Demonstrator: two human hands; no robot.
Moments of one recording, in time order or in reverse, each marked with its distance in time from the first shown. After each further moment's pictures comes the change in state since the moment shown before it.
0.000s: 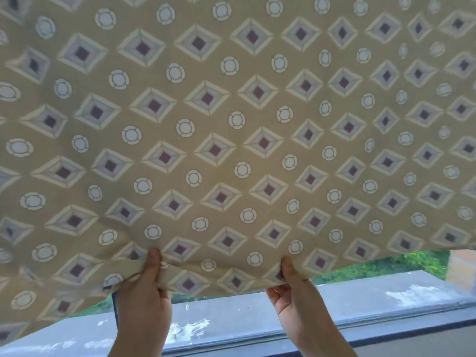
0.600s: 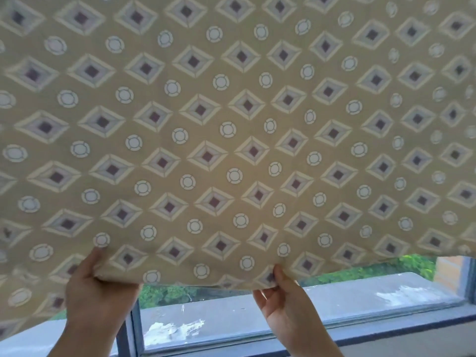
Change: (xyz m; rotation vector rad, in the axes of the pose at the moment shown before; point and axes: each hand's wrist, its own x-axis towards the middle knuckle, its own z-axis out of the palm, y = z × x) left_hand 0.046 0.041 -0.046 -0.553 -0.291 -0.359; right_hand -0.017 -0.003 0.003 0.106 0.028 0.110
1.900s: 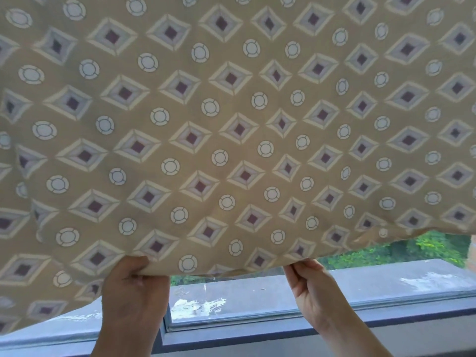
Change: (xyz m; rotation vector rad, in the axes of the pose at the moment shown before) left_hand -0.062 -0.035 0.048 0.202 0.072 0.274; right_hand -0.003 0.001 -0.002 -0.087 0.040 -0.073
